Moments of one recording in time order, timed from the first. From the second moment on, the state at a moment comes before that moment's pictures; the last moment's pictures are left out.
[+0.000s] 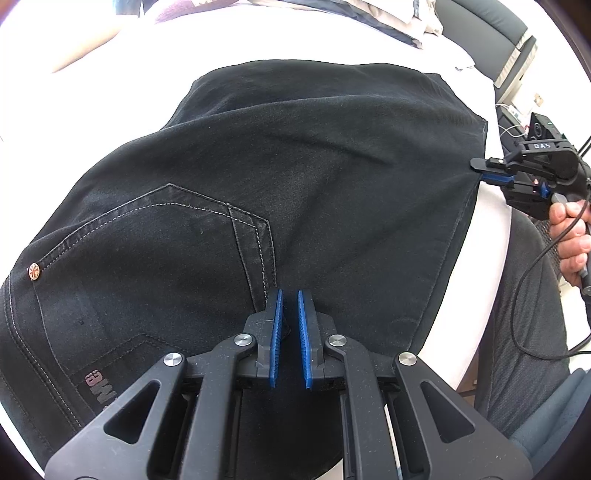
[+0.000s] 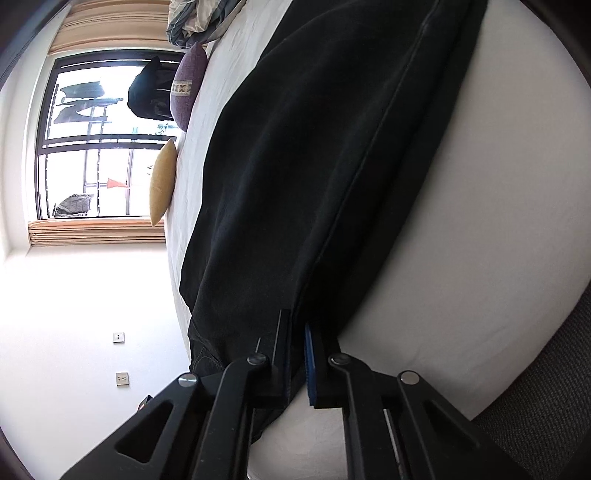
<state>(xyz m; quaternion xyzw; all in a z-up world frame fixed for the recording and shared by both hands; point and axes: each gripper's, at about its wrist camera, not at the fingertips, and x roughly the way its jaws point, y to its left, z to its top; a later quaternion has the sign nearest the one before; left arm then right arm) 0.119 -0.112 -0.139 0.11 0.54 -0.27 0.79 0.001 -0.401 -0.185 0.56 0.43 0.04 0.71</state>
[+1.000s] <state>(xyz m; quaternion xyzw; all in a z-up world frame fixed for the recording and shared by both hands) 0.119 -0.120 -0.139 0.11 0.54 -0.26 0.79 0.052 -0.457 -0.174 0.48 0.48 -0.01 0.73</state>
